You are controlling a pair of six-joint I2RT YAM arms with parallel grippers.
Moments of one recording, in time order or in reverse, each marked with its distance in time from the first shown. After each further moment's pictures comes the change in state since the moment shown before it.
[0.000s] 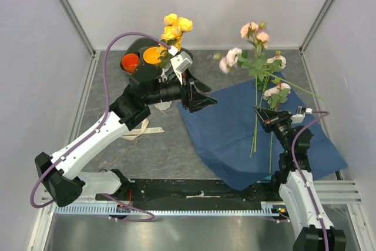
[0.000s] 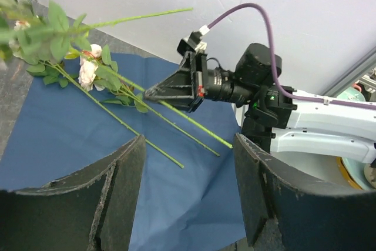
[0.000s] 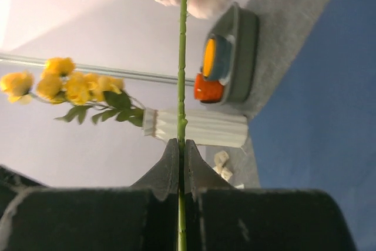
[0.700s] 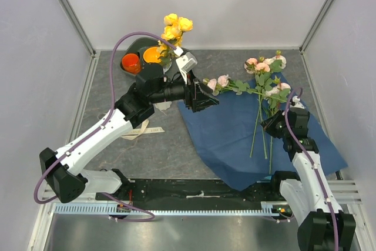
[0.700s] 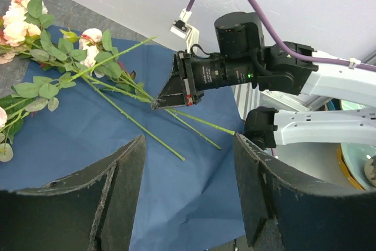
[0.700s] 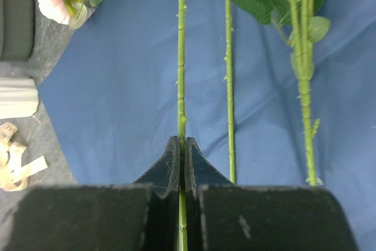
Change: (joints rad) left arm -0.005 0.040 0.007 -0.023 -0.011 0.000; right arm 0.000 0.253 0.306 -0.760 0.168 -0.775
